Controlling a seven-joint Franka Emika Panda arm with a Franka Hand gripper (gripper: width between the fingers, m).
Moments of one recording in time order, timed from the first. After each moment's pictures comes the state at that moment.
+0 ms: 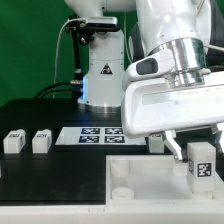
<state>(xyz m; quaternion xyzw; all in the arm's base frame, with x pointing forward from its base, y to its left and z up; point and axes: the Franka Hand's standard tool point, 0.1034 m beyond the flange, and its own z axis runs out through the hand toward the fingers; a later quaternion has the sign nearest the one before) 0.612 0.113 0.079 -0.95 -0.07 -0.29 0.06</state>
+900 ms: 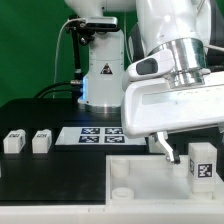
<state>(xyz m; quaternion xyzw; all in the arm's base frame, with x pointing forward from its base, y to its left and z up) 0.613 0.111 0.084 -0.96 -0.07 -0.28 0.06</state>
